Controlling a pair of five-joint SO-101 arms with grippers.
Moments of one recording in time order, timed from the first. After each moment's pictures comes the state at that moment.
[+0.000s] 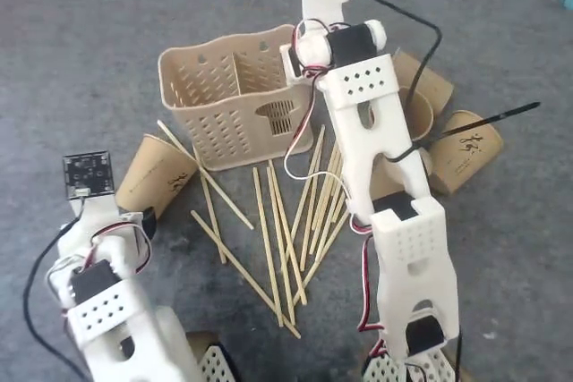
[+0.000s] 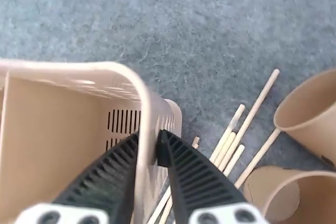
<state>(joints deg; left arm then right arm) -37.9 -65.0 82.2 47.3 -15.2 -23.5 38.9 -64.2 90.5 -8.7</state>
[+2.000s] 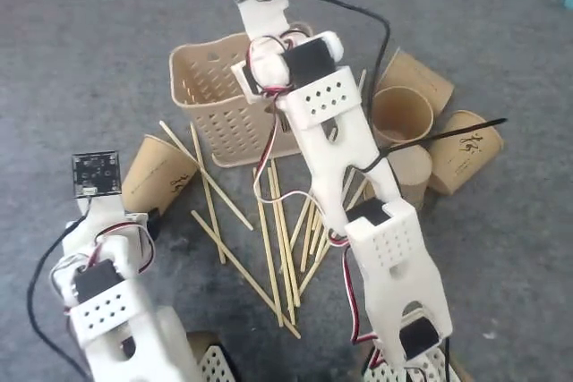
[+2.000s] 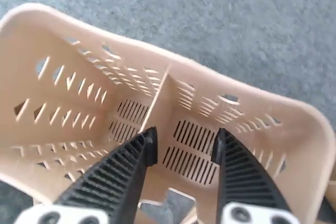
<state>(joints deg) -36.5 -65.2 82.8 47.3 -16.4 -33.8 43.3 -73.3 91.9 2.6</state>
